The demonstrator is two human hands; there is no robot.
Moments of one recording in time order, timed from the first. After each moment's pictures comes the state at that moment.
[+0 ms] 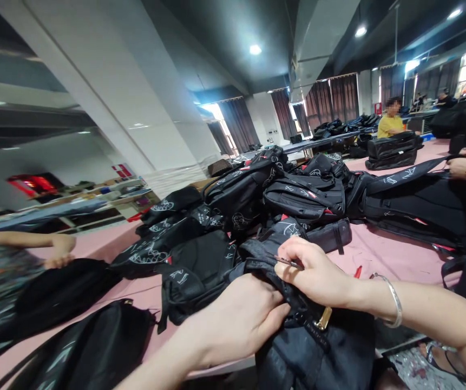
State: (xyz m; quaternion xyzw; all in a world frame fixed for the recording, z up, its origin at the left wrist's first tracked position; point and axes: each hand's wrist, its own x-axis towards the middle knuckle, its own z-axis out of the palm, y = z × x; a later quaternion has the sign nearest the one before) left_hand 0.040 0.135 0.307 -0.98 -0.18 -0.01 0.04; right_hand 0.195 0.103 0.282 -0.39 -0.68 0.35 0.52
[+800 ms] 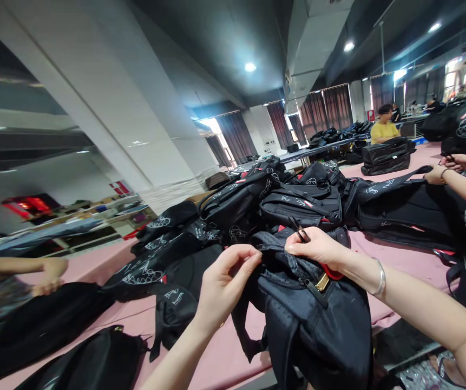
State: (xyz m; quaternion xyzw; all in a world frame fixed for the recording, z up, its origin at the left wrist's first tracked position) left_hand 0.039 0.190 0.286 -0.84 -0.29 -0.44 -0.14; right_hand 0.239 0.158 0.268 -0.36 -0.59 0.49 0.53
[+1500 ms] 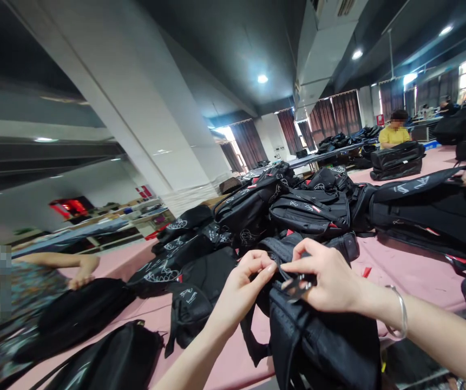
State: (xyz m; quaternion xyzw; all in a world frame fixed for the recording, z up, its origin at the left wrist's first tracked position) left_hand 0.049 0.169 0.295 -0.80 -0.38 -0.37 -0.27; right_hand 0.227 0.113 0.269 -0.41 -0.79 0.08 0.46
